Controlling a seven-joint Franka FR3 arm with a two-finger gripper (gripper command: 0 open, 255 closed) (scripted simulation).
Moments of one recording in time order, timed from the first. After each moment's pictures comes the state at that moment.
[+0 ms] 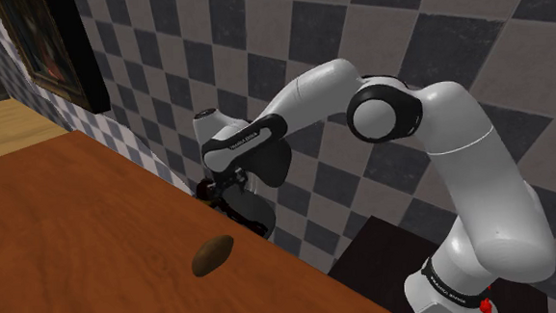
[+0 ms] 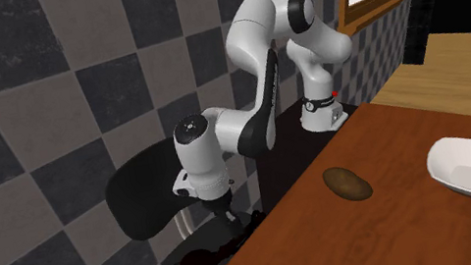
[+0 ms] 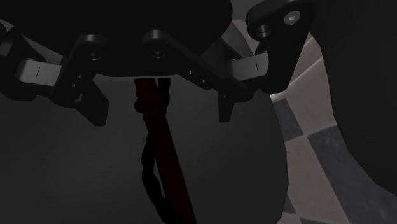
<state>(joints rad) 0.14 0.82 0.15 -1.45 -0.20 2.08 0.52</state>
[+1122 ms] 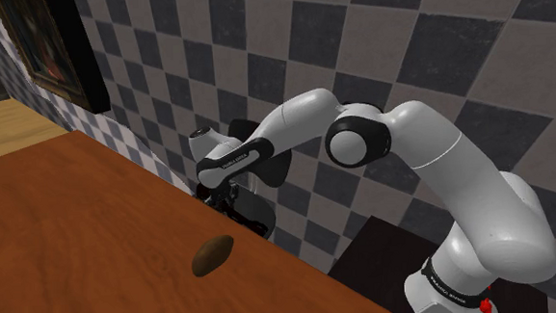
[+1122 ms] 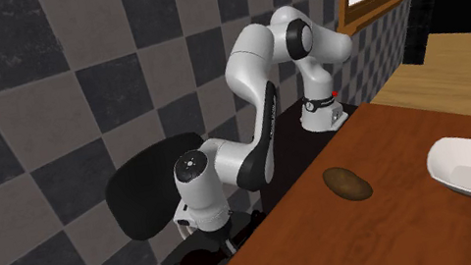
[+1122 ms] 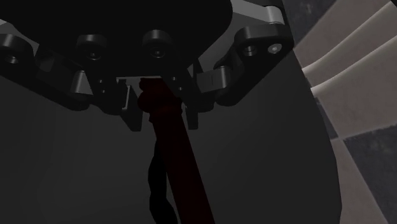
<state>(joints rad) 0.17 1.04 0.14 -1.23 -0.21 2.08 0.52</state>
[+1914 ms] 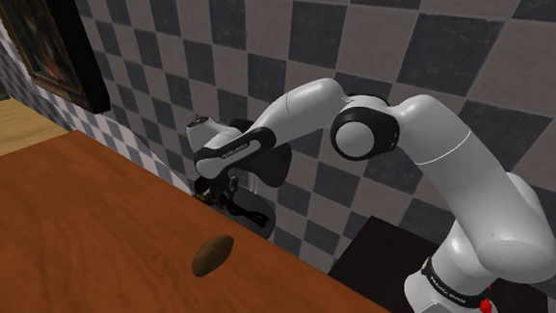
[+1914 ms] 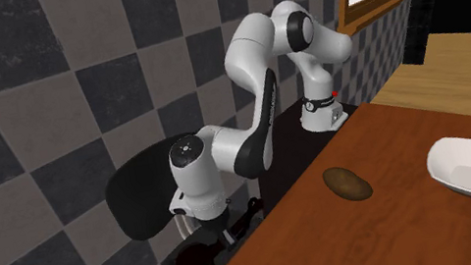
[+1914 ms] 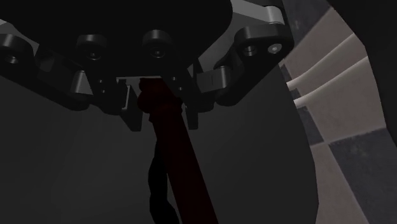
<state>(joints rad) 0.17 0.97 0.15 -1.26 -0.21 2.04 0.51</state>
